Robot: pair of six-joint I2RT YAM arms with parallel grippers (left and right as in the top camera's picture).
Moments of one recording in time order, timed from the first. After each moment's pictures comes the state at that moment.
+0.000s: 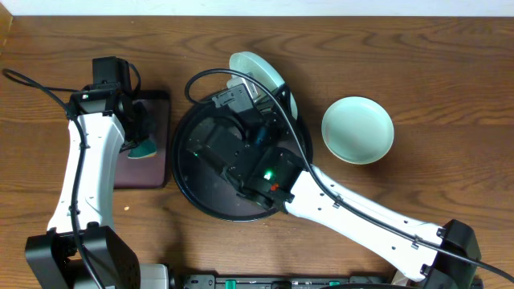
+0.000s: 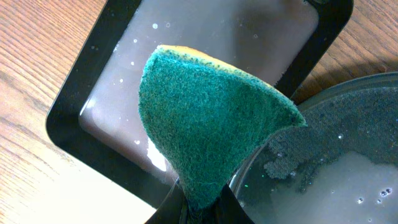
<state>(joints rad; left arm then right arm) 0.13 1.57 1.31 -1.05 -0.15 -0.44 1.05 1.73 1.57 -0.68 1.32 0.04</state>
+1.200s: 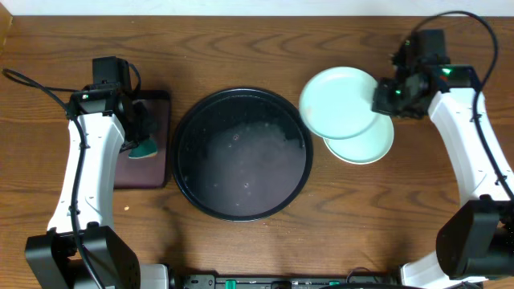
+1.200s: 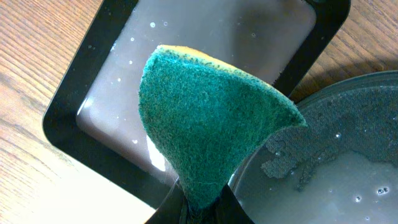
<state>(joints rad) 0.13 1.57 1.31 -1.05 -0.15 -0.43 0.01 1.72 1.46 -0.96 -0.11 0.26</state>
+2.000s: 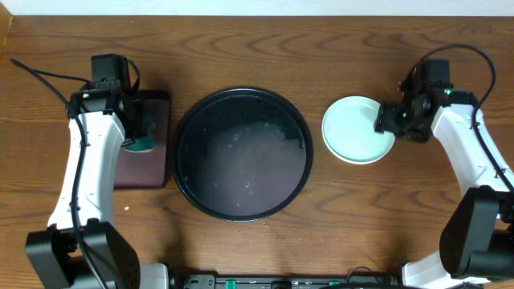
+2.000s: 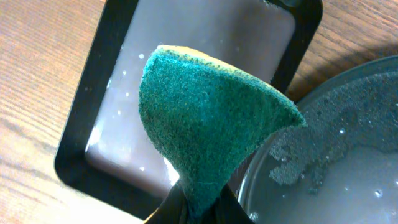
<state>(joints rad) 0.14 1.59 1.31 -0.98 -0.15 -0.24 -0.05 1.72 1.26 -0.84 -0.11 0.21</state>
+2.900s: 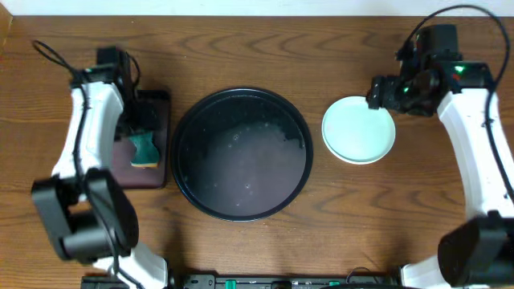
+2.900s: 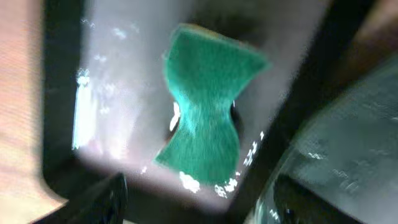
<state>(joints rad) 0.17 1.81 1.49 -1.14 -0.12 -0.16 0.02 1.68 1.56 -1.05 -0.14 0.17</state>
